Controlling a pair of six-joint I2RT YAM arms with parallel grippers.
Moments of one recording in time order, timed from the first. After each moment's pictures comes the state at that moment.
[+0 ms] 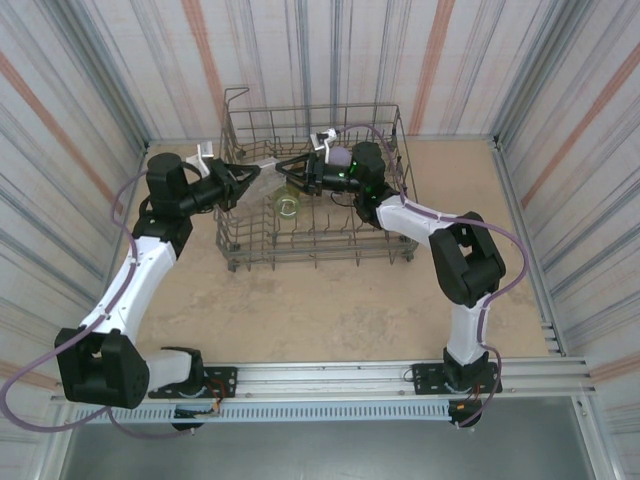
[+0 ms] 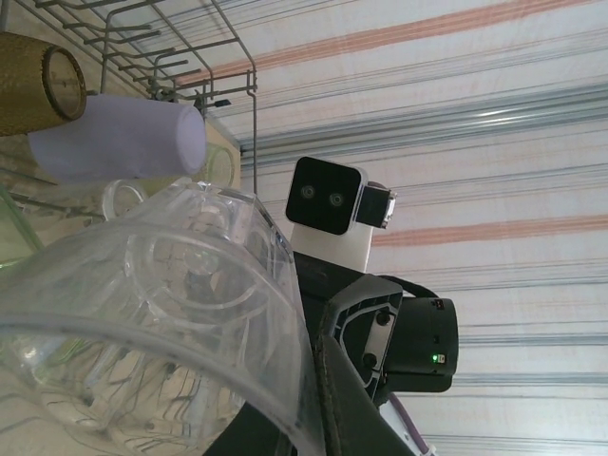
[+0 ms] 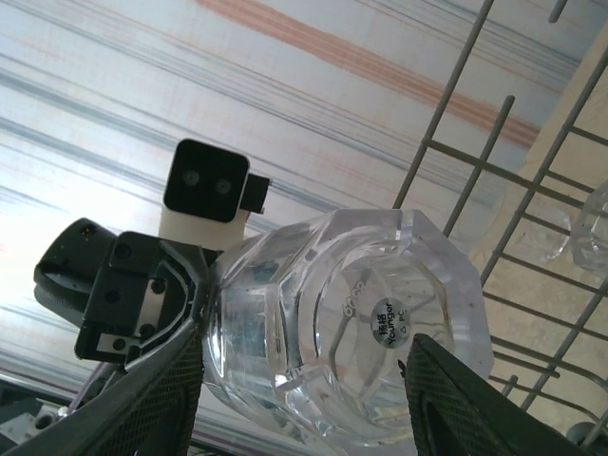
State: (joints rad) left arm -0.13 1.23 1.02 0.02 0.75 -1.21; right arm 0.57 1.93 1.36 0.72 -0.87 1.27
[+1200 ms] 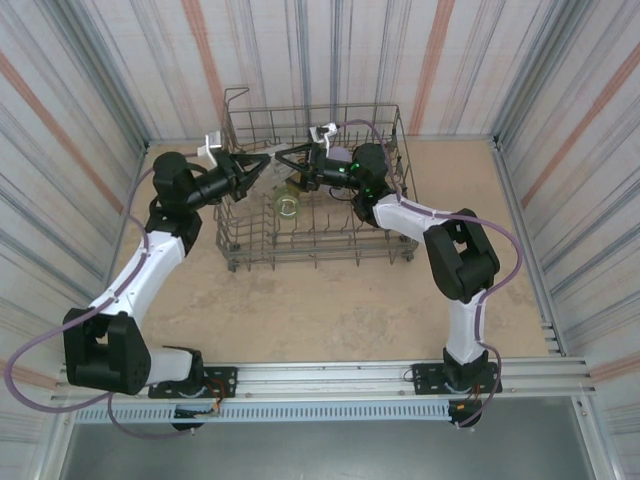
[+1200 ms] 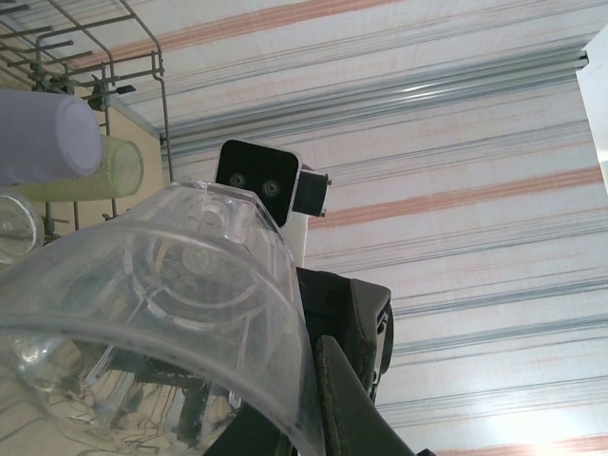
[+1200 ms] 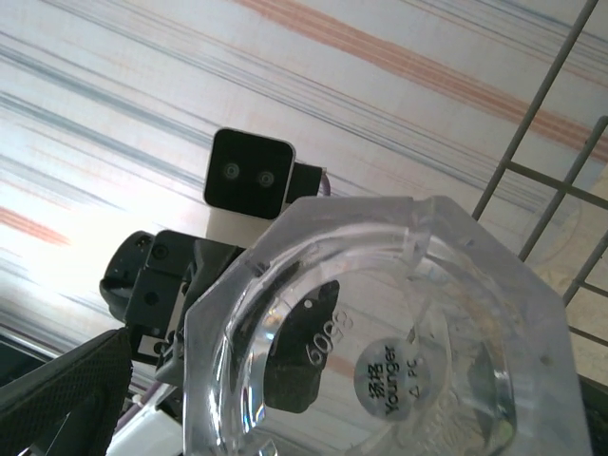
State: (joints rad) left arm -0.17 1.30 0.99 0.36 0.81 -1.38; right arm 0.56 1.98 1.38 0.93 -0.89 1.44
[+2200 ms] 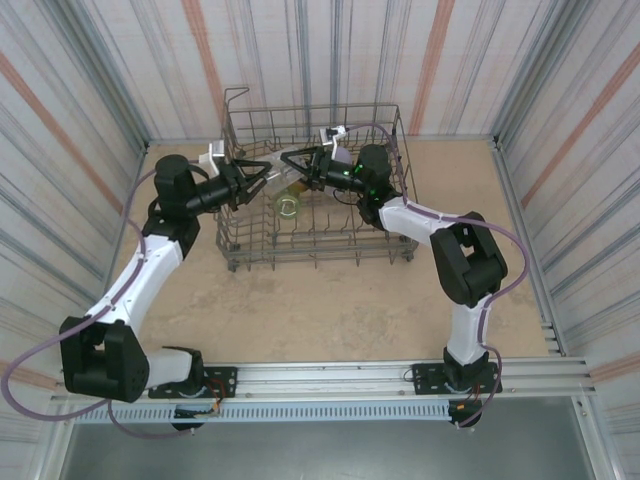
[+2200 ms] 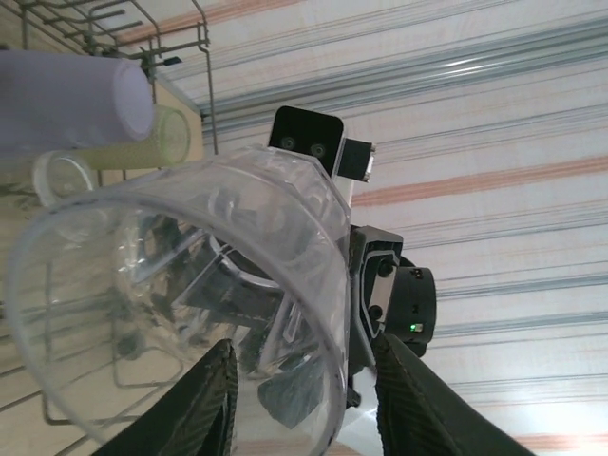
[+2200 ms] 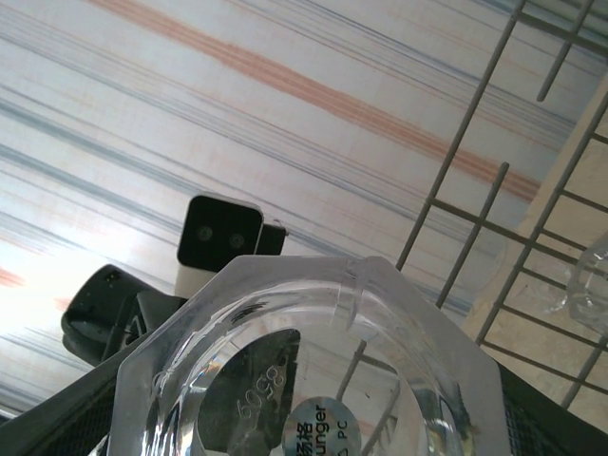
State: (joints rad) left arm -0.16 1.26 0.98 0.16 0.83 -1.23; right arm 0.55 1.92 1.32 0.82 -0.78 1.30
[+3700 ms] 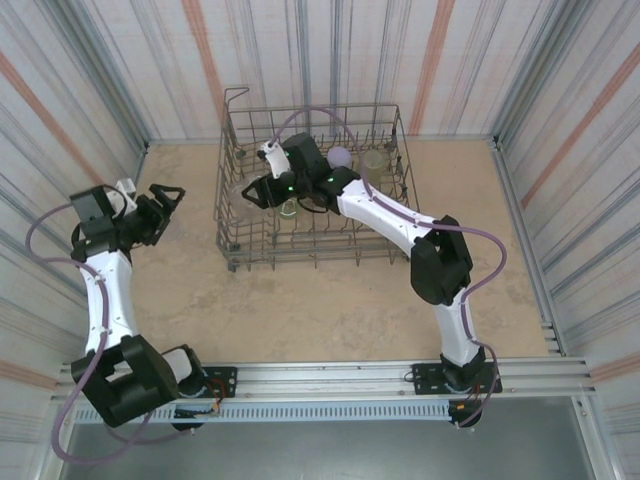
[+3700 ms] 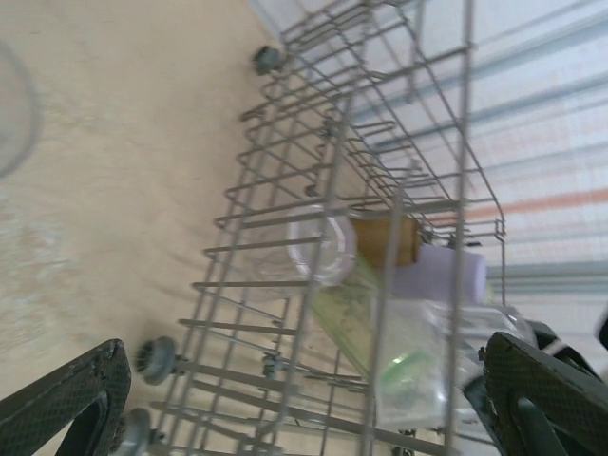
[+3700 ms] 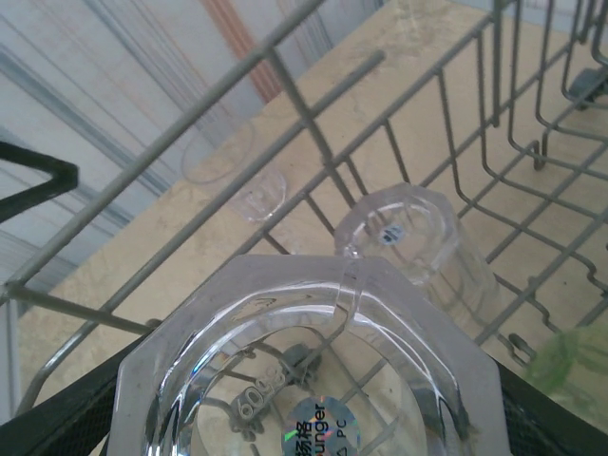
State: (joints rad) left arm 0.44 1.14 0.97 -0.53 0.71 -0.58; right arm 0.78 2.08 1.89 -0.34 -0.34 0.21
